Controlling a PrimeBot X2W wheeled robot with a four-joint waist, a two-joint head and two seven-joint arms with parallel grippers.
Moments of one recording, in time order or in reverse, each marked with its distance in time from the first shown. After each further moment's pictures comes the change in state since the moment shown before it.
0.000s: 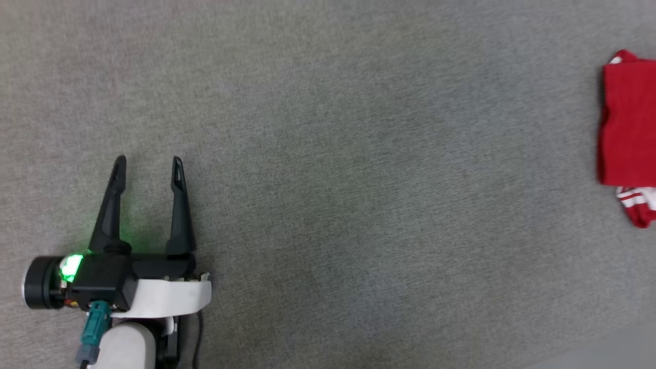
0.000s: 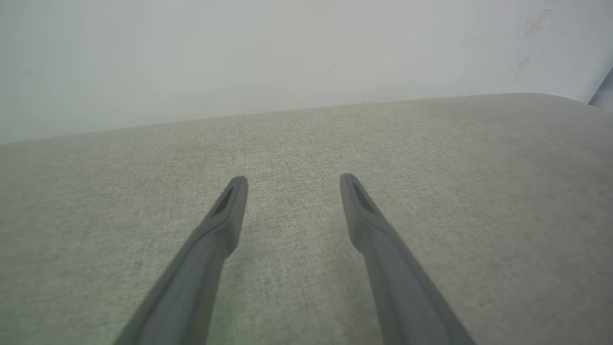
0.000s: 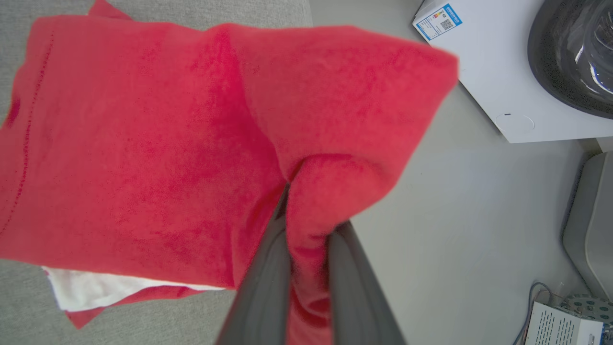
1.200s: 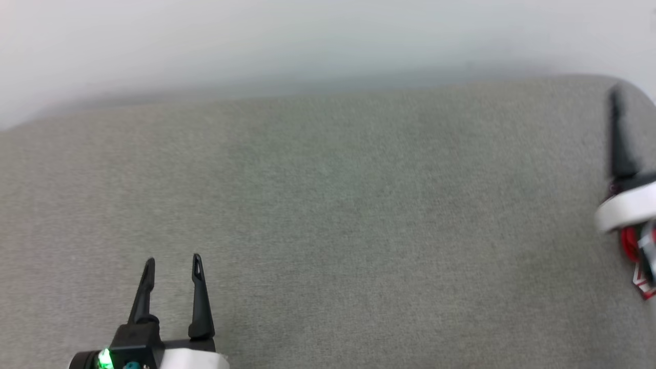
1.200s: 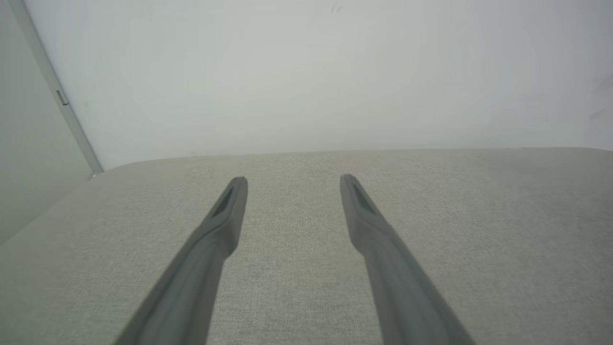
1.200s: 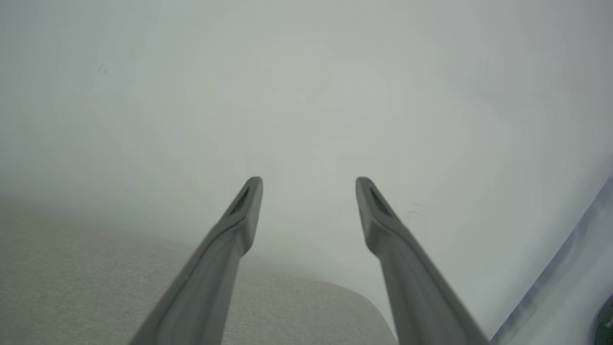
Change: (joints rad) left arm 0.215 -0.063 -0.013 0.092 -0.048 0.059 0.000; right arm 0.176 0.632 -0.407 -0.195 -0.725 0.000 -0.692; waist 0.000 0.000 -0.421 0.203
